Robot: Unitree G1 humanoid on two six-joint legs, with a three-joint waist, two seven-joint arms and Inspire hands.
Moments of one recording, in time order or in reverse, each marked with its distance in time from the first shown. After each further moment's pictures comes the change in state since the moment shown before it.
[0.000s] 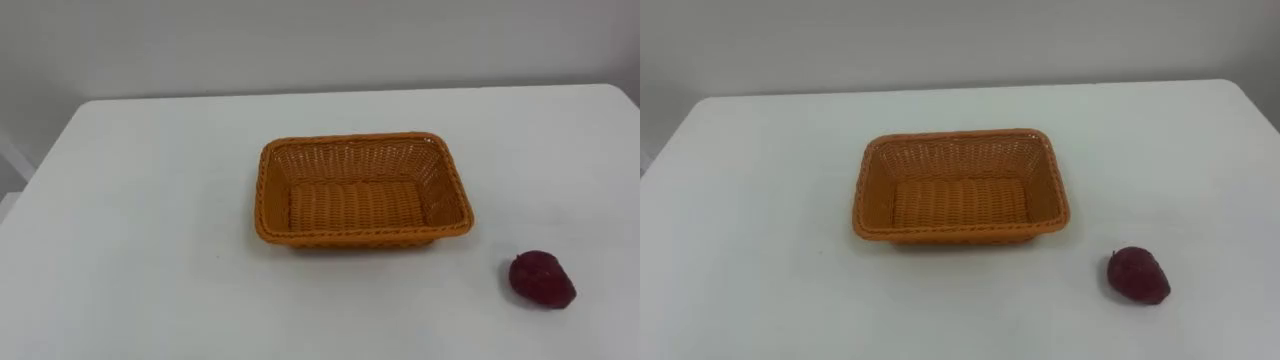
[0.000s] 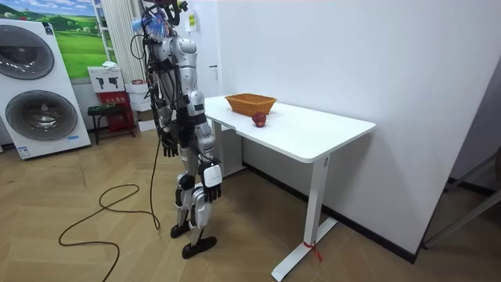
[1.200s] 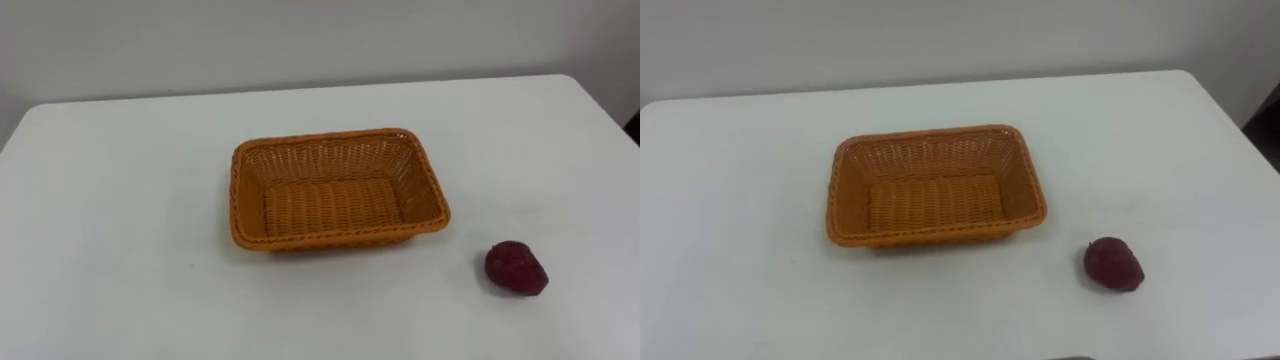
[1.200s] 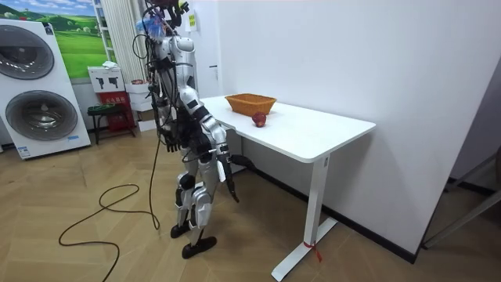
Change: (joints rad) left arm 0.072 0.025 0.200 -0.052 -0.067 -0.142 0.087; right arm 0.020 0.008 -0.605 -0.484 1.318 -0.283 -0.578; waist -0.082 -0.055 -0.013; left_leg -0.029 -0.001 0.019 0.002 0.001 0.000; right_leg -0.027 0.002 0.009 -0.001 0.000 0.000
